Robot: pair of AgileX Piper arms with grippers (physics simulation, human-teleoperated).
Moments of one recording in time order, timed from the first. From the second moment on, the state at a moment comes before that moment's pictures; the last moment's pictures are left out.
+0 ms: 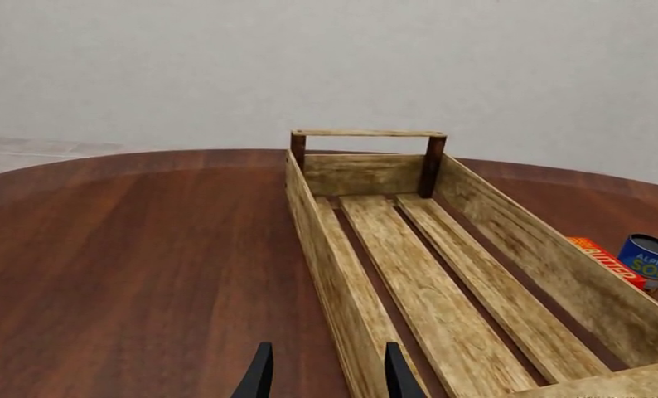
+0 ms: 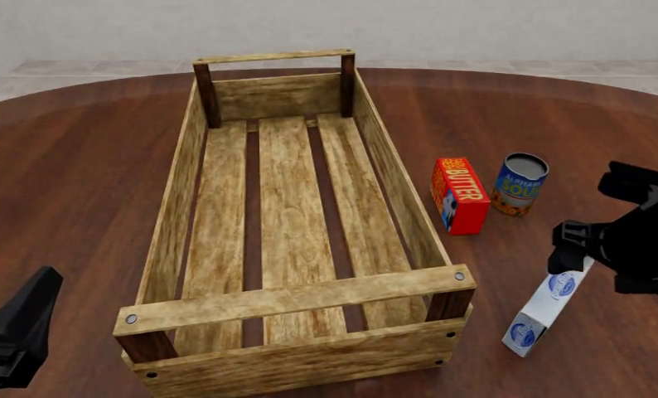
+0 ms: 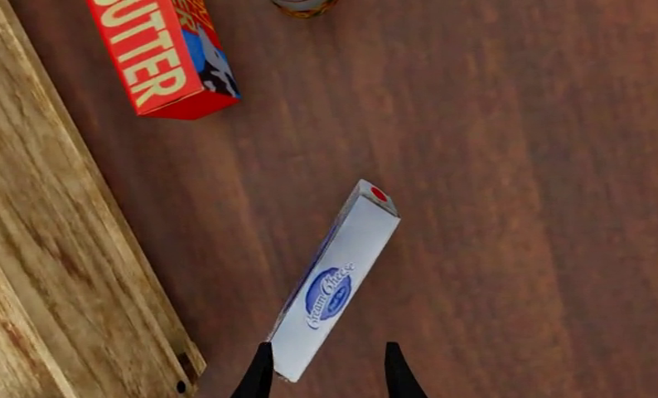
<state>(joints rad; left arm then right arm) -0.10 0.00 -0.03 0.07 -0.10 -0.03 1.20 -0.77 0.86 0.28</state>
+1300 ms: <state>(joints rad) -0.11 0.00 -0.03 0.06 -0.09 -0.01 1.38 -0.59 0.54 0.32</state>
